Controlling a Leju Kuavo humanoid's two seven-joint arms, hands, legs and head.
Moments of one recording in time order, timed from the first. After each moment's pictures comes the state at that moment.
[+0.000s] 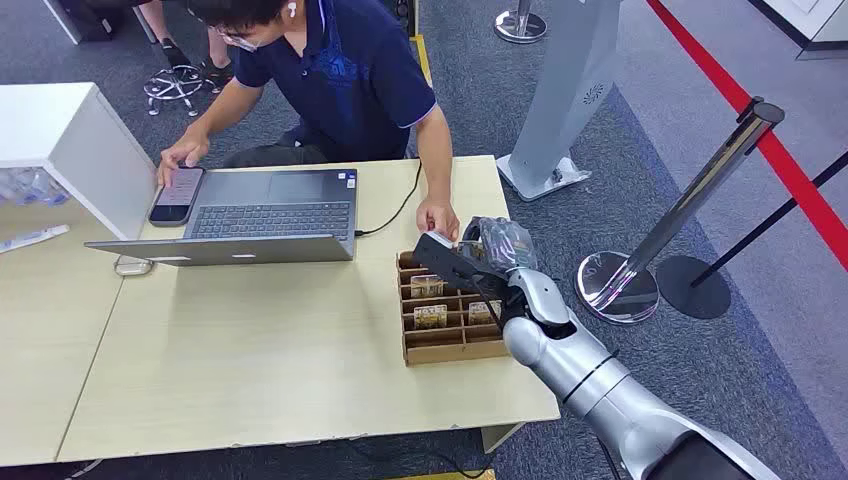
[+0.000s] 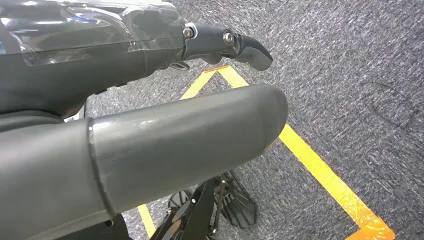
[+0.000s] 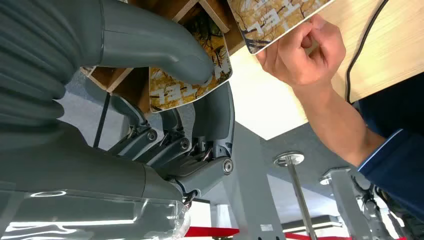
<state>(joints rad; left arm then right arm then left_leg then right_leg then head) -0.13 0.01 -0.31 -0.20 1.01 0.58 -0.20 -0.57 -0.19 0.69 -1.17 0.88 -0.25 0.47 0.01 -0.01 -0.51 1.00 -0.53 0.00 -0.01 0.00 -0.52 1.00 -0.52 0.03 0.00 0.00</state>
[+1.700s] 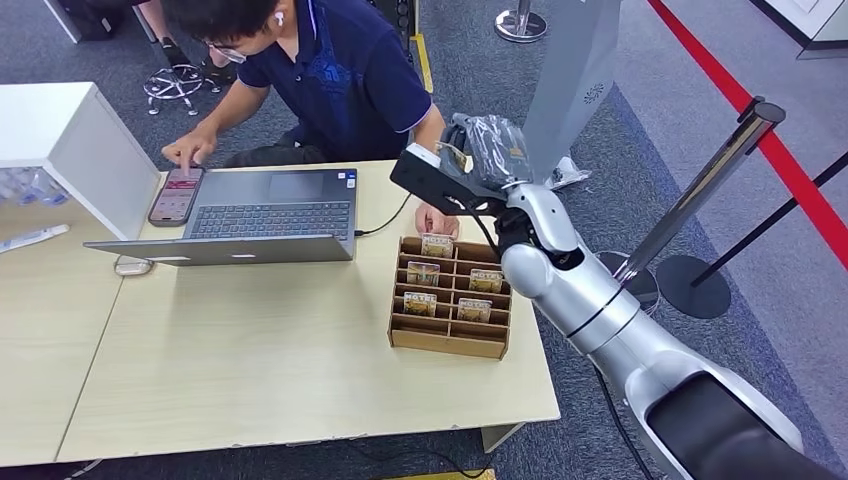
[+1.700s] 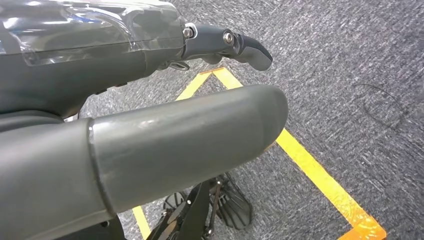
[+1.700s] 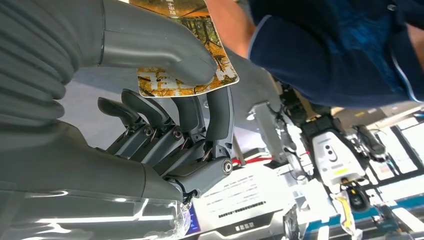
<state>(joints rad) -0.13 0.00 -0.27 -0.20 0.96 0.58 -0.22 -0.83 -0.18 0.71 -1.25 0.84 -0.26 0.35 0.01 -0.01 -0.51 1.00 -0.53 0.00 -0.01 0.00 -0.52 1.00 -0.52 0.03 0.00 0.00</state>
